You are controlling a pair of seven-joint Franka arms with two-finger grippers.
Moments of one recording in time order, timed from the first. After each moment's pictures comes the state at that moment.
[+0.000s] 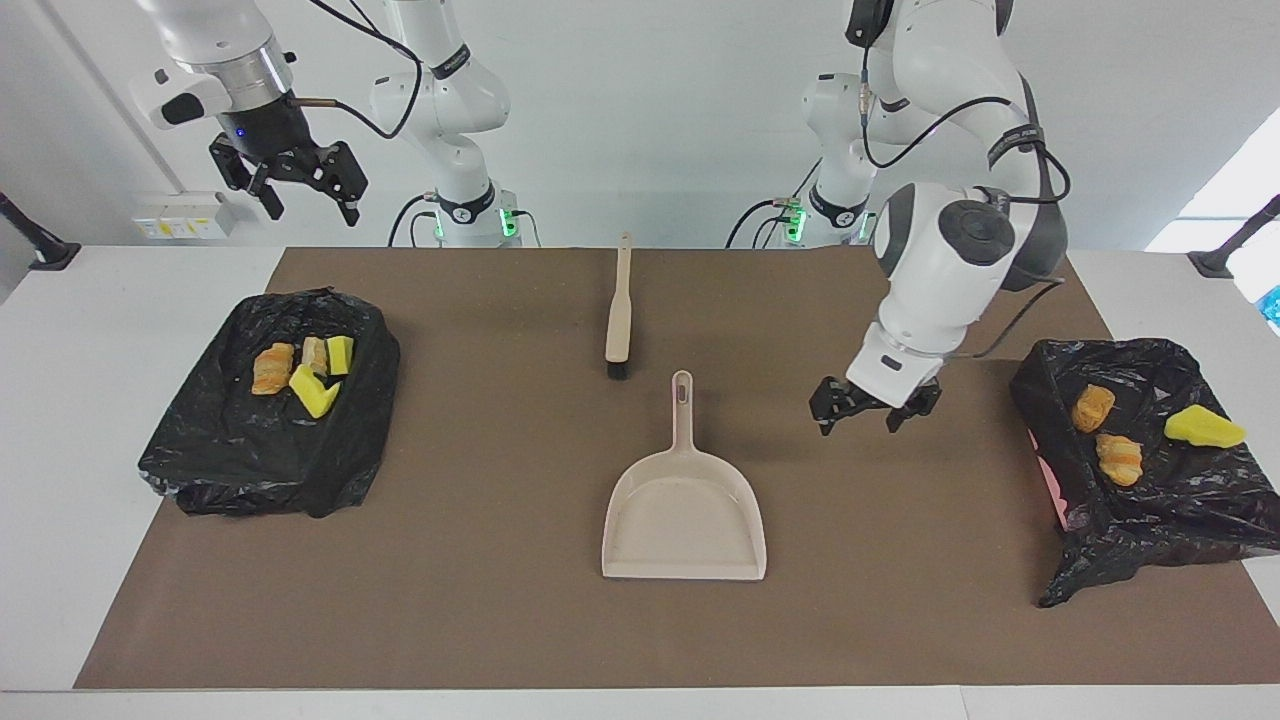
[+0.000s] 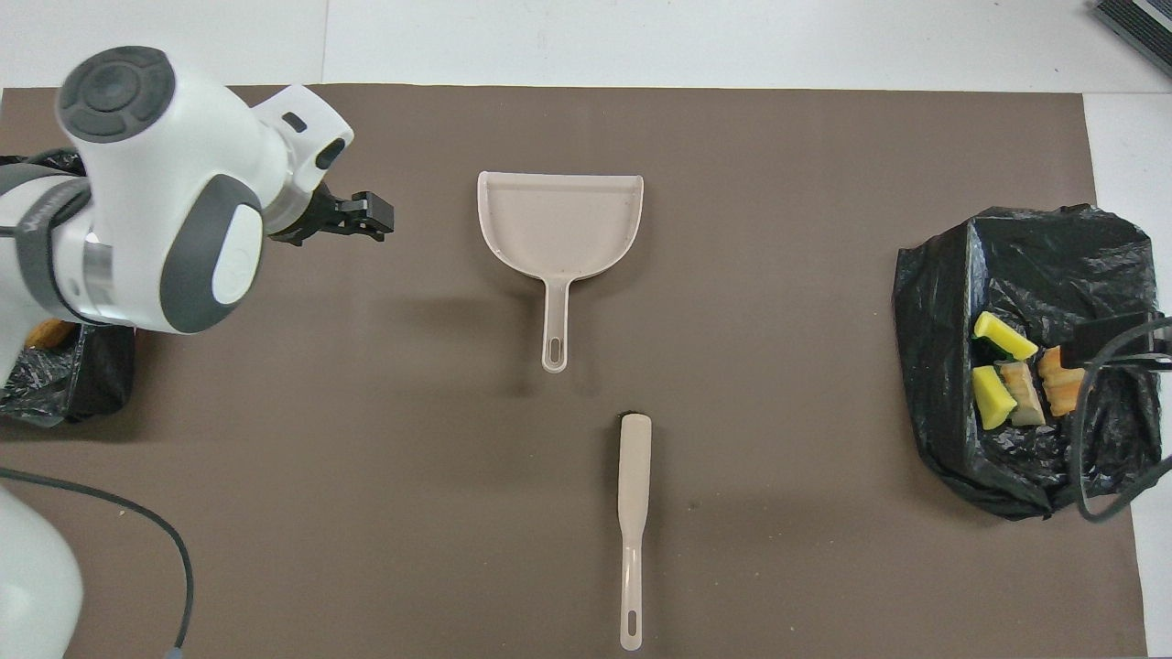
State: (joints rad) left arm -0.30 0.34 0.07 -1.55 -0.06 1.95 -0.18; right arm 0.06 -0.13 -0.09 -1.62 -0.02 1.48 0.09
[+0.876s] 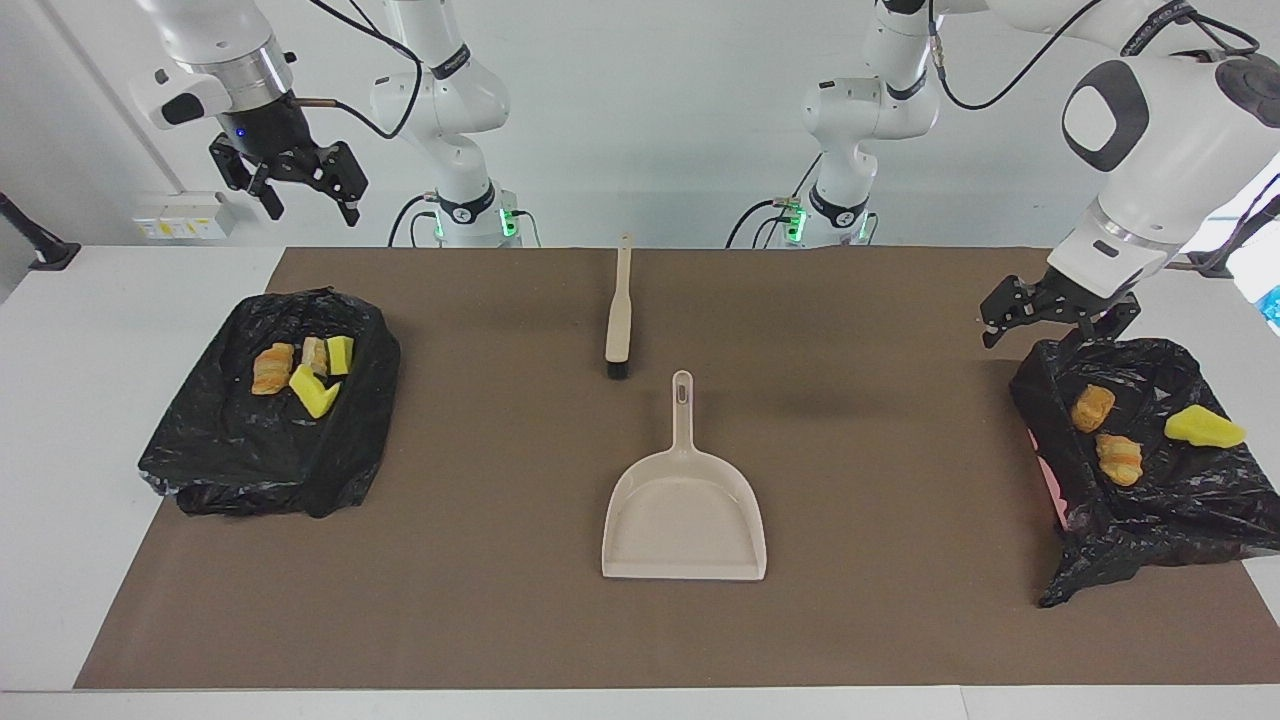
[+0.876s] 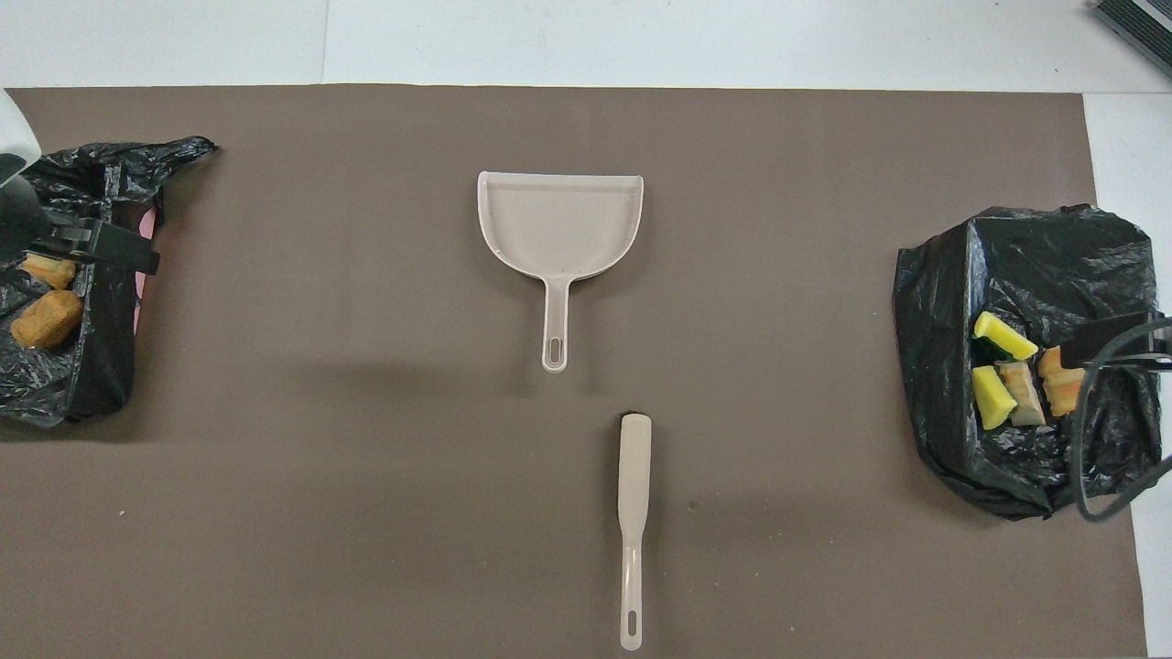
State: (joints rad) left arm -0.07 0.12 0.08 -1.54 -0.04 1.69 0.24; right arm 0.06 -0.13 -0.09 -1.62 -0.02 1.48 0.09
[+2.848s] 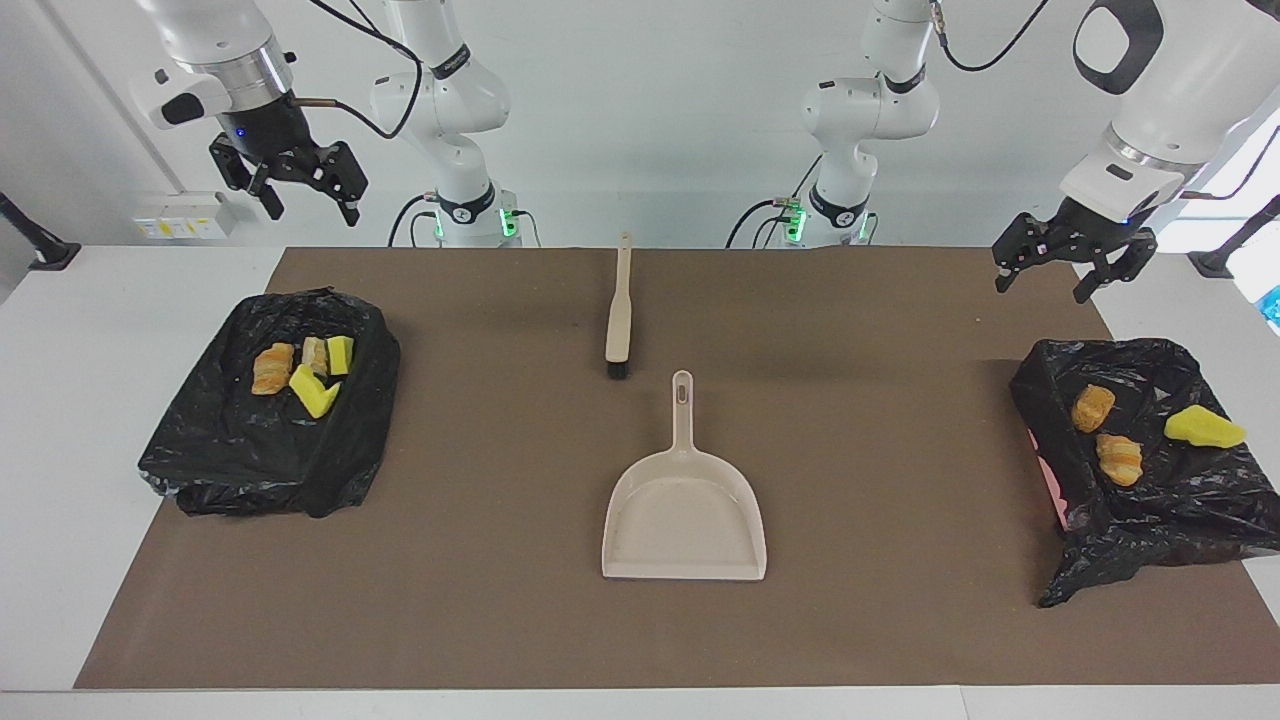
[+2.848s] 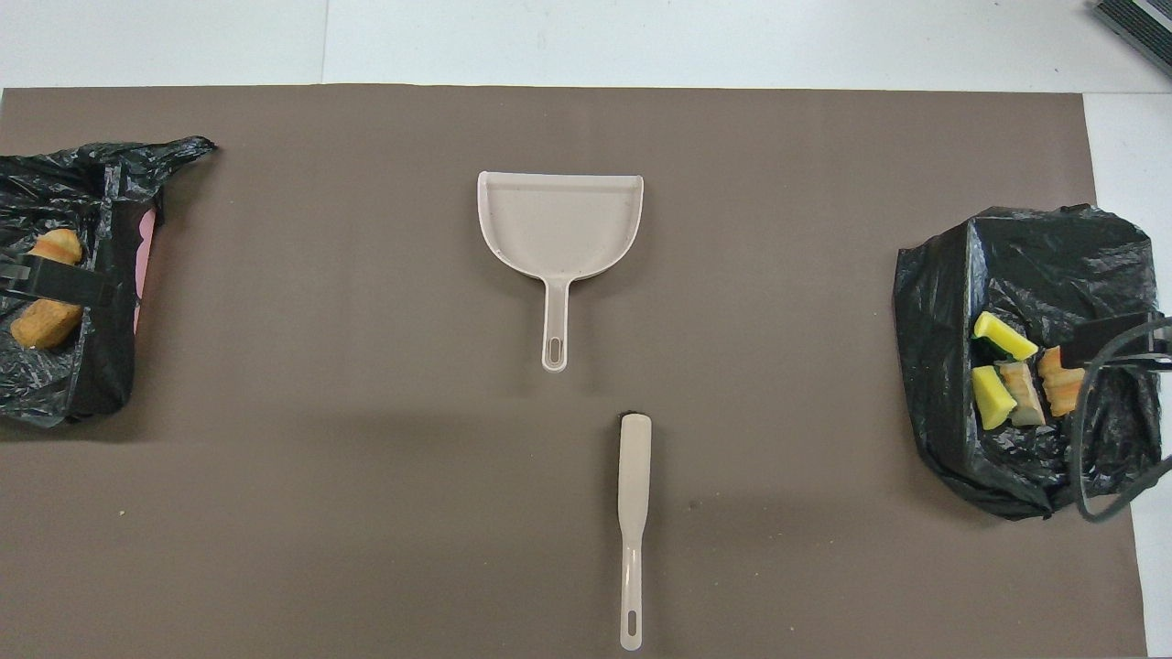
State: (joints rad) left arm -0.07 0.02 0.08 -1.57 -0.02 1.62 0.24; right arm 0.06 -0.13 -0.09 -1.62 -0.02 1.48 0.09
